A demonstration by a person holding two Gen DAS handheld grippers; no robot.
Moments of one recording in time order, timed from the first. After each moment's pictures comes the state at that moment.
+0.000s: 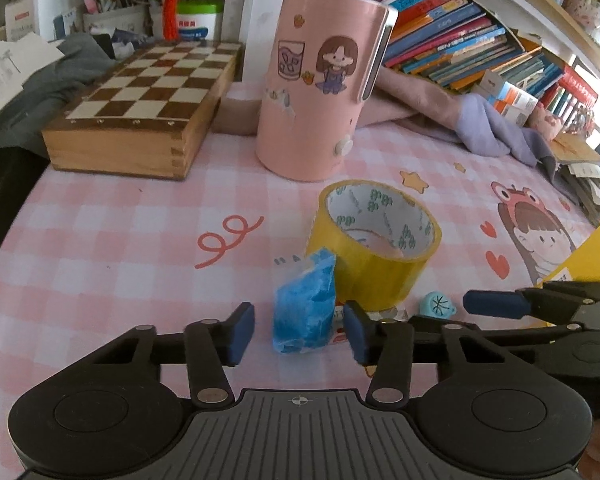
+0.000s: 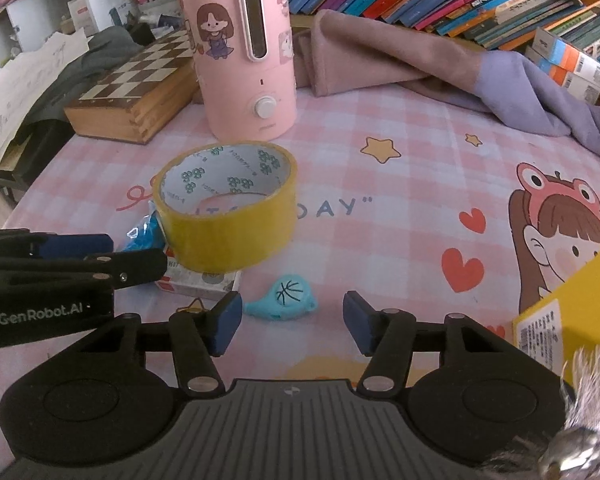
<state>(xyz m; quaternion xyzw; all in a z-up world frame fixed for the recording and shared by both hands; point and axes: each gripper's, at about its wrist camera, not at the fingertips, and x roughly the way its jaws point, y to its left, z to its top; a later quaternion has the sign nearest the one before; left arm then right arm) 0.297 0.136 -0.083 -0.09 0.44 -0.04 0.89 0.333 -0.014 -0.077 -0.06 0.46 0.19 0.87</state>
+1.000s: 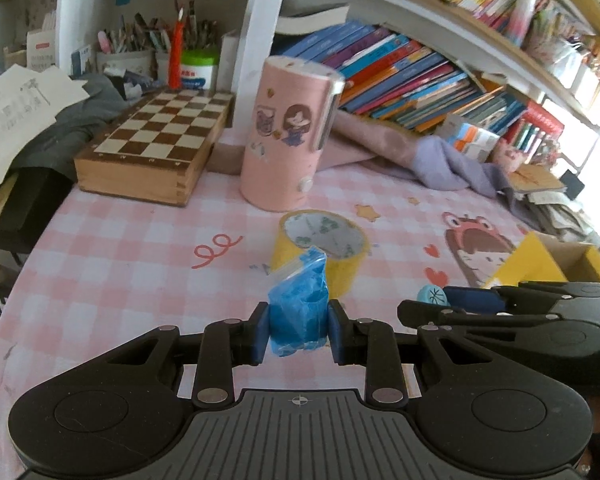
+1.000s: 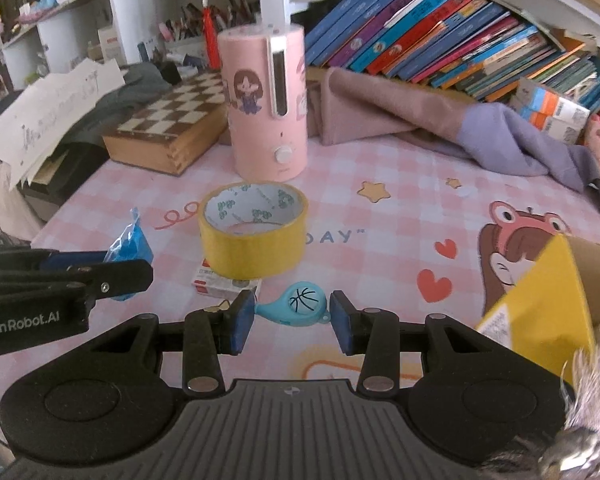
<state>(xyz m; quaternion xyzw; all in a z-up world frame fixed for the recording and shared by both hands) 0.229 0.124 -0.028 -0.11 0.38 -0.05 0.92 0.281 -0.032 -0.029 -0.06 0.40 0.20 0.89</state>
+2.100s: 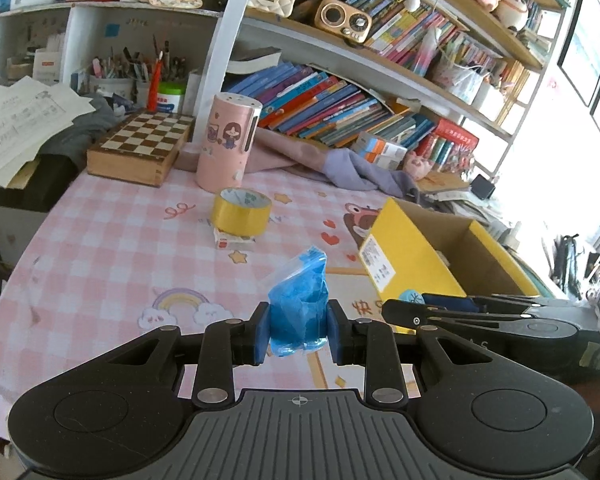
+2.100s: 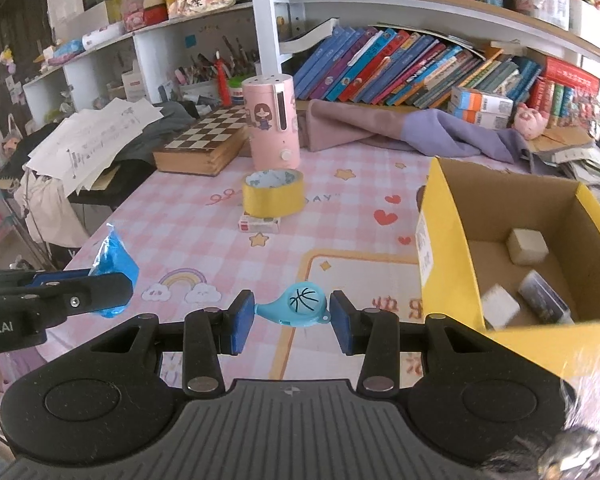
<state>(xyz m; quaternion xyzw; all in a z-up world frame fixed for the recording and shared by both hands) 0.054 0.100 0.023 -0.14 0.32 -0.11 0.93 0.101 -0.094 0.024 -0.02 0.35 0.18 0.92</state>
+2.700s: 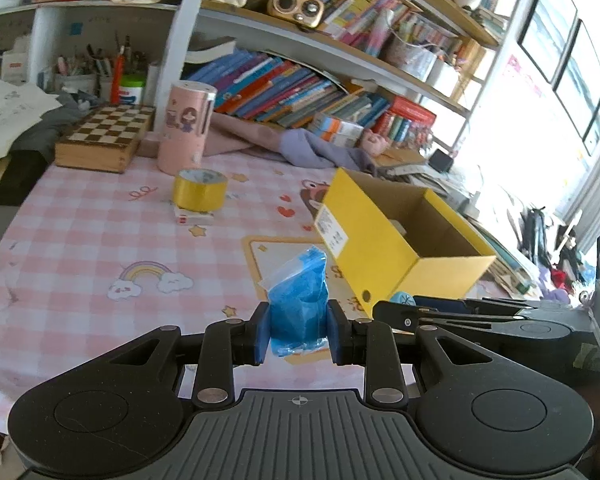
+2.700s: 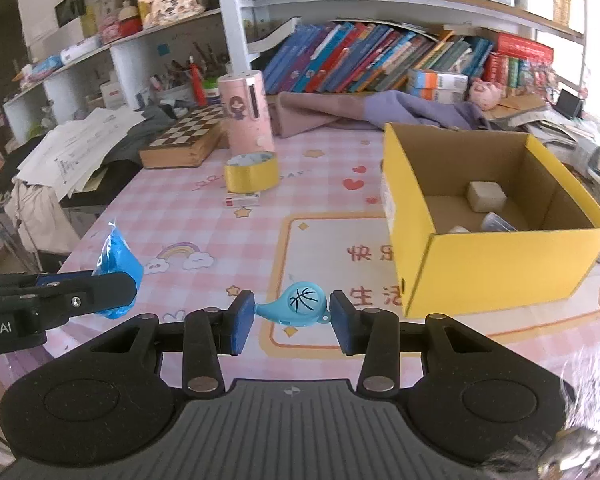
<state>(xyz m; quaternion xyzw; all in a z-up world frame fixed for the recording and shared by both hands) 0.020 0.081 0.023 -0.12 0.33 -0.17 0.92 0.038 -0.115 0.023 0.01 0.36 0.14 0.92</state>
